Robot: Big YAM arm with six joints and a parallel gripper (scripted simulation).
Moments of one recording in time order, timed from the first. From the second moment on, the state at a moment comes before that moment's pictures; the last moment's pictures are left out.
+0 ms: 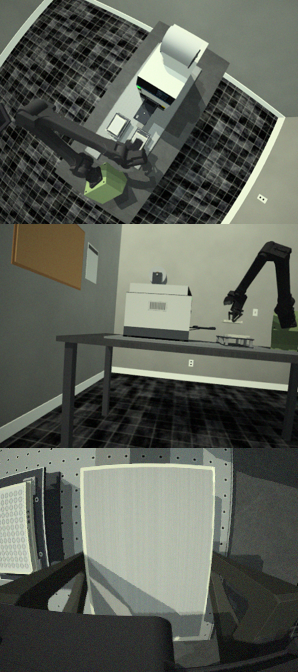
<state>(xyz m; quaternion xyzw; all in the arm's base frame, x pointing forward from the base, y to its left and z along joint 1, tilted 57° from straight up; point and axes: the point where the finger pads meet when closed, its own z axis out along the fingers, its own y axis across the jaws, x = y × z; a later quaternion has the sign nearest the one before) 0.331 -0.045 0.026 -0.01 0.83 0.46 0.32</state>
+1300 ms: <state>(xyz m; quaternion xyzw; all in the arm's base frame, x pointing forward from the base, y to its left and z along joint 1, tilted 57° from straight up) 0.336 -0.036 0.020 -0.01 0.83 0.45 0.33</state>
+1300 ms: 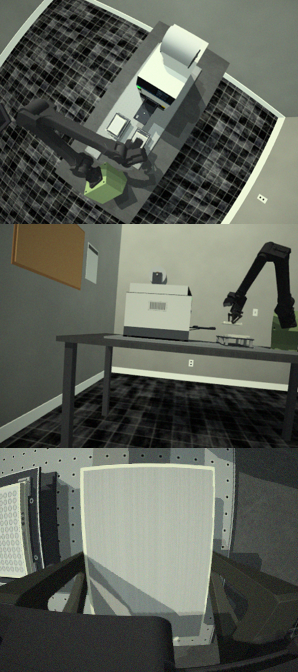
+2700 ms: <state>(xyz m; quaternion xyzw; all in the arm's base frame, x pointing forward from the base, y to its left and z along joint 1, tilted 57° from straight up) 0.340 -0.020 0.009 -0.01 0.83 0.45 0.33</state>
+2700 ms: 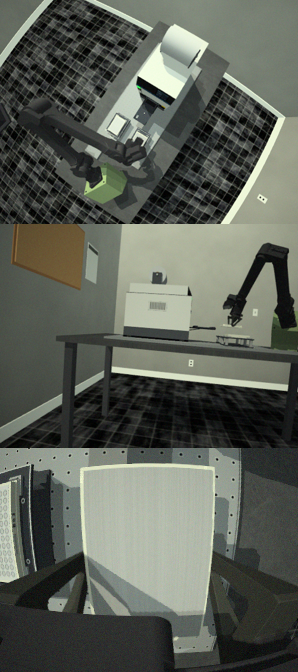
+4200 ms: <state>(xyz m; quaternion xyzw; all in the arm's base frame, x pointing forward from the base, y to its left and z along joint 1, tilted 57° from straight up) 0.343 -0.004 -0.002 -0.01 0.83 0.45 0.32</state>
